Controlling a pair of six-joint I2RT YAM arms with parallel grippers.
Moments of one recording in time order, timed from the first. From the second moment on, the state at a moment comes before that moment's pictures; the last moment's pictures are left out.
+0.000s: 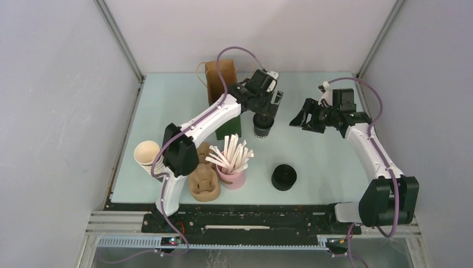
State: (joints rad) left arm -0.76 2.11 2.07 -0.78 -0.09 -0.25; right arm 0.05 1.36 1.11 -0.56 -0.57 0.36
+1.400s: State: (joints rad) left arm -0.81 2.18 2.04 -0.78 -0.22 -0.23; right arm 0.05 1.28 1.05 -0.59 -0.51 0.31
